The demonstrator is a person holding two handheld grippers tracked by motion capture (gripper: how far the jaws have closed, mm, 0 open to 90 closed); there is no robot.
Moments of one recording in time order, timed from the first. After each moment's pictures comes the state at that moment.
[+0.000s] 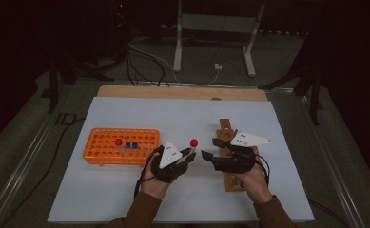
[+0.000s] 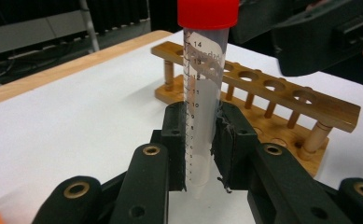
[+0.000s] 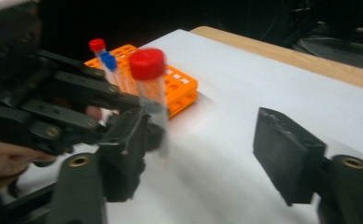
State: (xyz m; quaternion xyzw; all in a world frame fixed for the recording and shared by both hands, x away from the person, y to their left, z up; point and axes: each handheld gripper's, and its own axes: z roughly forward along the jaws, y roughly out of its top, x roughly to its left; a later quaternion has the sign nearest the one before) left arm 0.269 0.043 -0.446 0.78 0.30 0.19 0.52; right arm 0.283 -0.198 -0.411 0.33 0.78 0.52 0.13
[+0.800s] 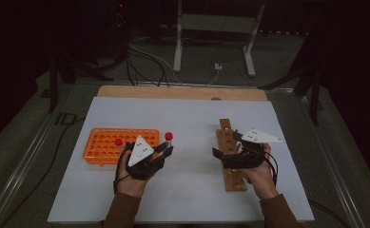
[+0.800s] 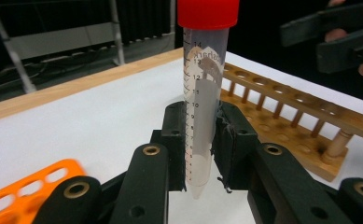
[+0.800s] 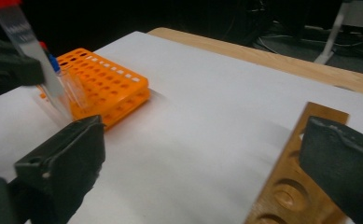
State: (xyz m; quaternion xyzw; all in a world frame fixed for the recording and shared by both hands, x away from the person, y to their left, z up) left arm 0.264 0.107 -0.430 0.74 0.34 0.22 0.53; right arm 0.296 -0.227 -0.420 0.38 0.75 0.50 0.18
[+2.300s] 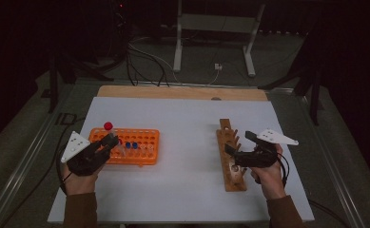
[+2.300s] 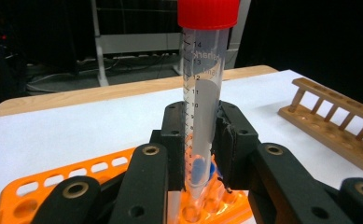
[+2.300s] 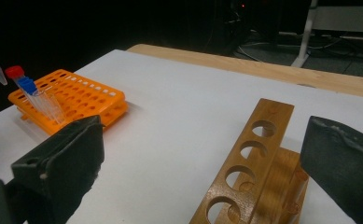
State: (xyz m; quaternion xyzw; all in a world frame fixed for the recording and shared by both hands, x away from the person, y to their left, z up) left arm 0.259 0.232 -0.419 0.68 0.44 0.27 0.53; right arm 0.294 -0.257 -0.419 0.42 0.72 0.52 0.19
